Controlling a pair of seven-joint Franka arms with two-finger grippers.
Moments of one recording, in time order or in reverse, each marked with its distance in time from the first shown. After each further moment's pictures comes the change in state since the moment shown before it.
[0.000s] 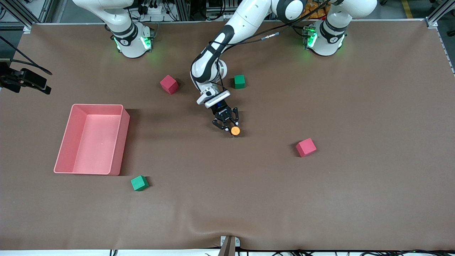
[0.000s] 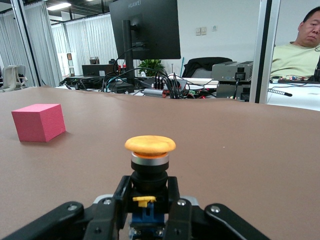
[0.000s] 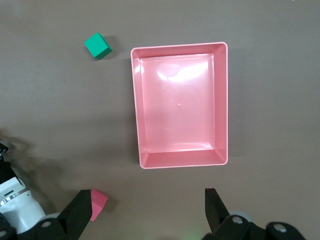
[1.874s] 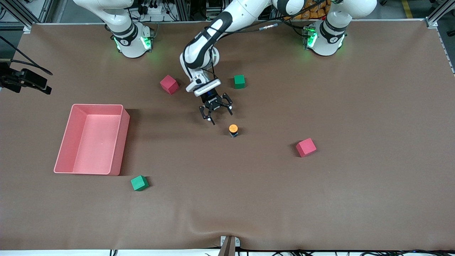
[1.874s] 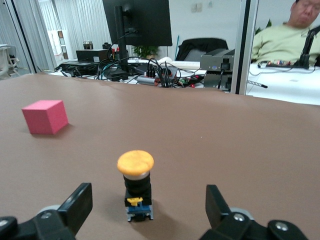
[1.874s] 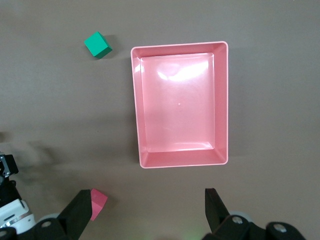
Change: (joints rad) left arm -0.006 -0.116 -0.095 0.039 -0.056 -0.056 0.139; right arm -0.053 0.000 0.052 -0.003 0.000 0.000 -0.008
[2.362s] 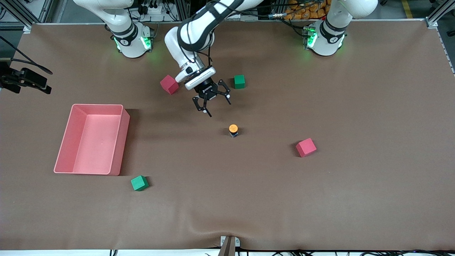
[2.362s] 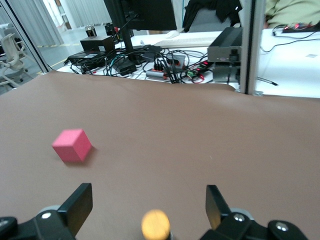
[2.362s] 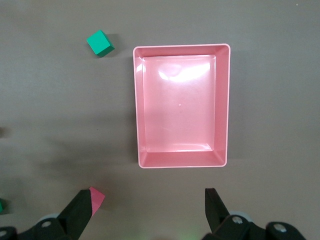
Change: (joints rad) left arm 0.091 -0.237 0.006 0.008 -0.162 -0.024 0.389; right arm -0.001 0.000 0.002 0.000 0.000 0.002 -0.027
